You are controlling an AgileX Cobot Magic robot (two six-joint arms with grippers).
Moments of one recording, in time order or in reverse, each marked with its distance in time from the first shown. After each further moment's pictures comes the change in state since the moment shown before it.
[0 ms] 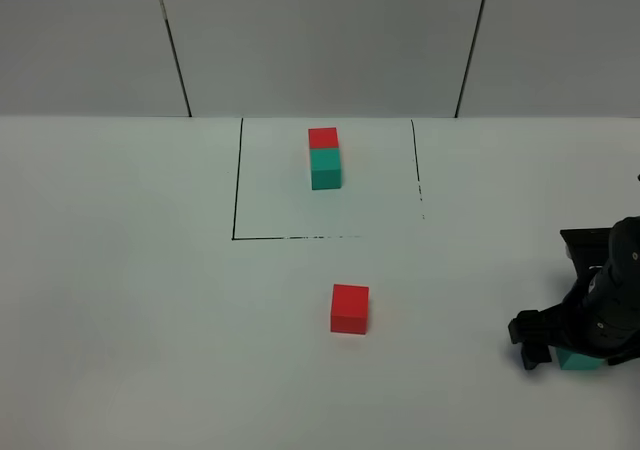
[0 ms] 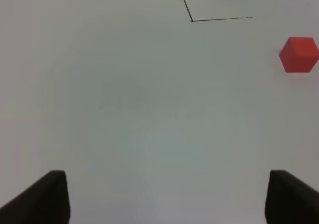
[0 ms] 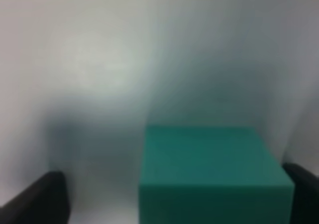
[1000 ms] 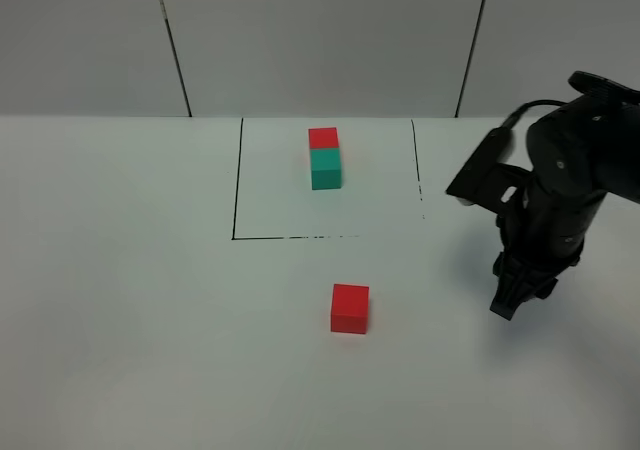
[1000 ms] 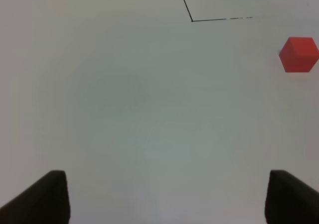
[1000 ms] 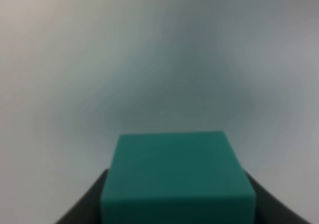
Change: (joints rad) left arm 0.000 0.000 0.000 0.000 0.000 0.000; right arm 0.261 -0.051 -0.393 -0.162 0.422 -0.656
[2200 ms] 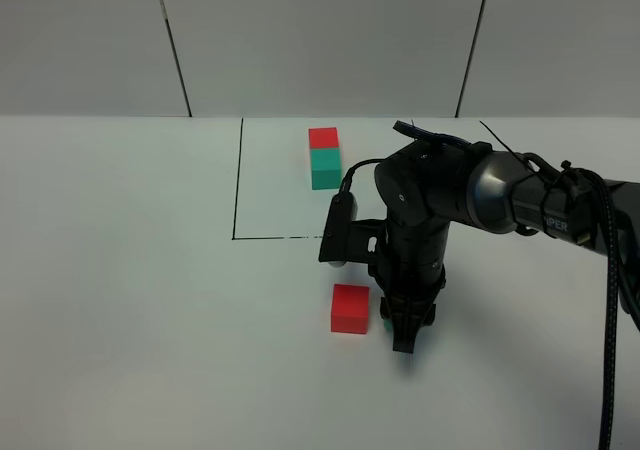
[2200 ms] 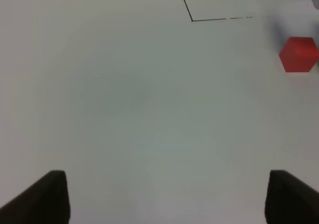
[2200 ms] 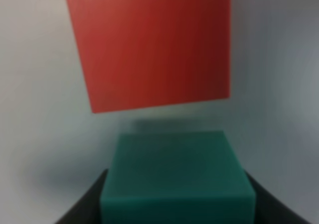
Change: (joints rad) left arm 0.000 0.000 0.000 0.000 0.000 0.000; right arm 0.176 0.347 -0.257 0.133 0.013 -0.255
